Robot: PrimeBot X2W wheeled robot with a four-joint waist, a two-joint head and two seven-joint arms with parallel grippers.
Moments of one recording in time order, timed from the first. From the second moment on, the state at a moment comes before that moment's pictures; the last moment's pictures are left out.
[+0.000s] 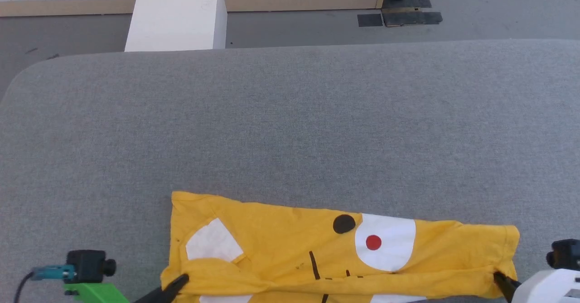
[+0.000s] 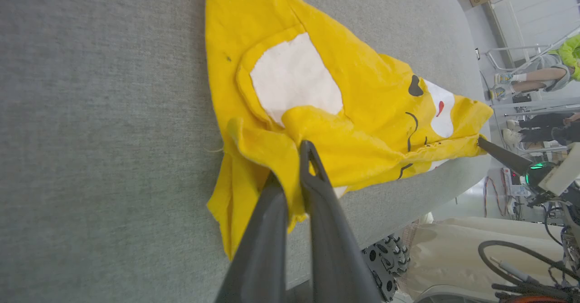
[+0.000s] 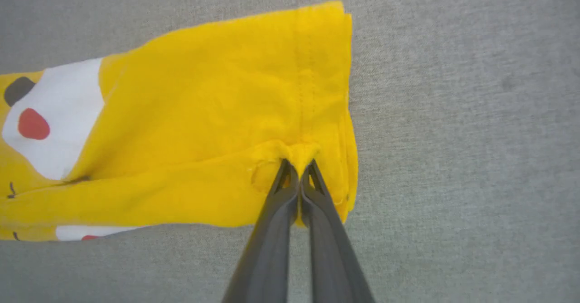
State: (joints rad) left arm 0.16 0.78 -0.44 -0.22 -1.30 -0.04 0.22; right arm 0.22 -0.08 -0.25 -0.16 0.35 0.13 0.70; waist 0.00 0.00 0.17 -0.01
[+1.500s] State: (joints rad) left arm 0.17 0.48 -0.12 -0.29 -0.84 0.13 -0.26; right arm 0.28 -0.05 -0.38 -0.31 0.41 0.13 0.57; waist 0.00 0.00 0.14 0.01
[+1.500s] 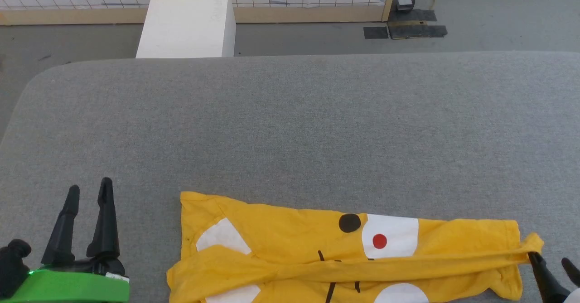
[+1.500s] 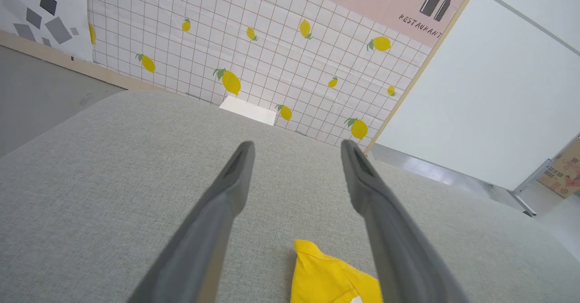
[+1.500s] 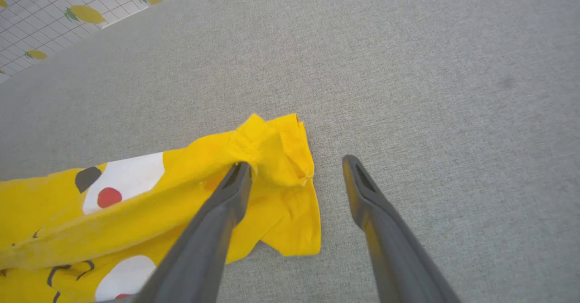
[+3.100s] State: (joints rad) left arm 0.23 0.38 -0.05 -0.23 -0.63 0.01 -0.24; right arm 0.08 -0.06 -0.44 0.04 0.31 0.13 0.61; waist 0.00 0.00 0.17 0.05
